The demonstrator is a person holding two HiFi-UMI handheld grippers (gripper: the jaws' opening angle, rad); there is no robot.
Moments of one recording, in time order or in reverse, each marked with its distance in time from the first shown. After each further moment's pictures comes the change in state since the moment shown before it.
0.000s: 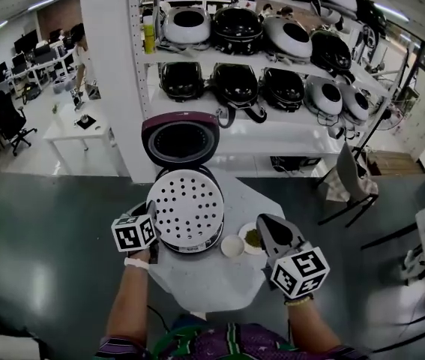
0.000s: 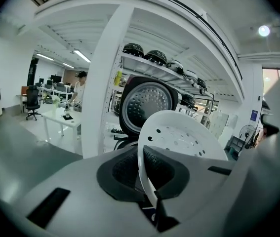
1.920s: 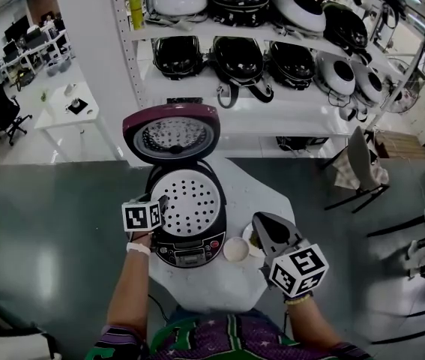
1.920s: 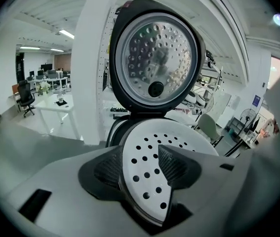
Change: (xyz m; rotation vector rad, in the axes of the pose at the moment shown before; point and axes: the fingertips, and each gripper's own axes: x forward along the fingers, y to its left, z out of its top) left arm 0.153 0.028 -0.045 0.057 0.304 -0.002; right arm 0.099 -0.054 -0.047 0.091 0.115 0.037
